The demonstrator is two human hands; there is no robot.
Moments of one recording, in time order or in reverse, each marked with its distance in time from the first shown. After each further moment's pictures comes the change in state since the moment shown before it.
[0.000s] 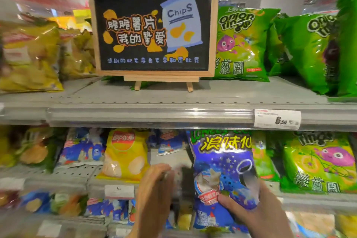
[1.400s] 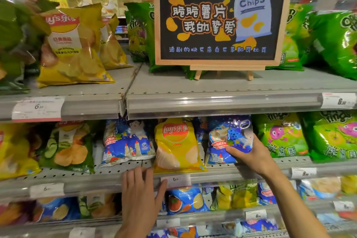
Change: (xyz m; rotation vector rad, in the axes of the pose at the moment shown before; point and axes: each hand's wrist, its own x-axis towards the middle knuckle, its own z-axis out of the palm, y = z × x) left_hand 0.017 -0.155 -0.155 0.769 -0.189 0.186; right_hand 0.043 -0.050 0.119 -0.137 -0.085 0.035
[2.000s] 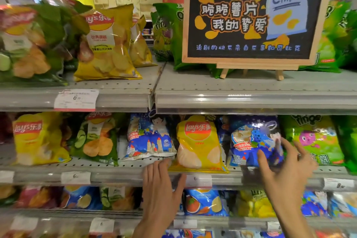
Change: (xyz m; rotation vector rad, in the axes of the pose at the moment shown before) left_hand 0.002 0.002 -0.012 -0.313 -0.004 -0.117; right_hand -0.055 -0.017 0.046 -0.183 0.698 -0.267
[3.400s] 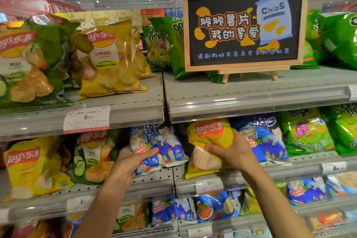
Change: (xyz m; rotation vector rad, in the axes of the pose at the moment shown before) left_hand 0.131 -0.102 -0.051 -1.149 -0.393 -0.656; right_hand 0.012 -0.107 0.054 0.297 -0.642 0.248
